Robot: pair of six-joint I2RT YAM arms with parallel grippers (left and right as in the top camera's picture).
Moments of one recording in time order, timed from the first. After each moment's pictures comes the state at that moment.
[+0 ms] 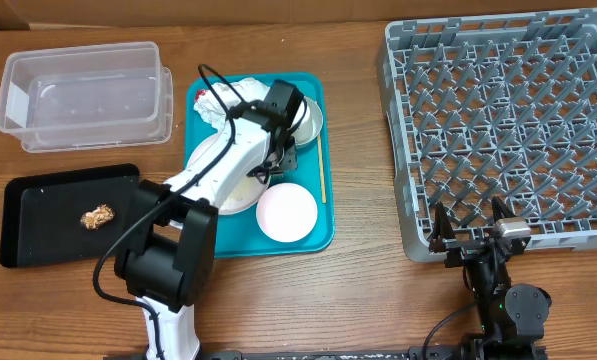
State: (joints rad) left arm -0.42 2.01 1.50 -0.89 -0.10 -0.52; right arm -0.02 0.01 0.02 -0.02 -0.13 0.09
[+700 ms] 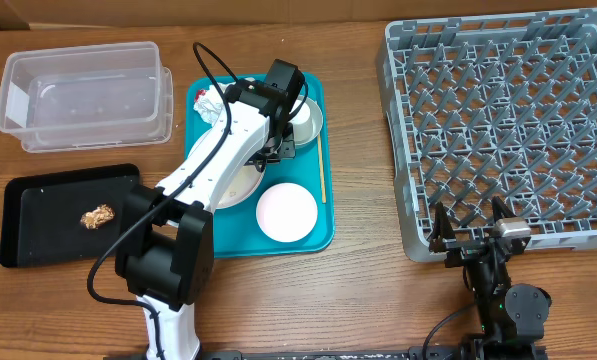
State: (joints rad) left arm -0.42 2.02 1.66 -1.07 -0.14 -0.51; right arm -0.02 0.01 0.02 -0.02 -0.13 0.09
